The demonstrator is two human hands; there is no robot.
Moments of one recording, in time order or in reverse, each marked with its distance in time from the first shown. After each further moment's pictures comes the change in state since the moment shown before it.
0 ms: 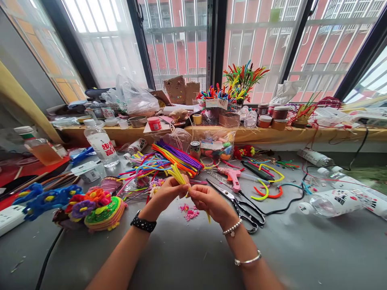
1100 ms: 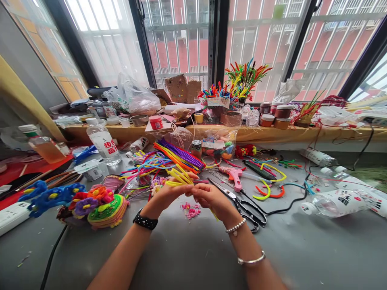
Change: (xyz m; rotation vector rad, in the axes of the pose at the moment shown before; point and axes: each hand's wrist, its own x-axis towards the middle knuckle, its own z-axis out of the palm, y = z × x) left_hand -0.003 0.002 0.006 0.049 0.052 -0.016; right_hand 0.000 -0.005 -0.001 -0.184 0.109 0.053
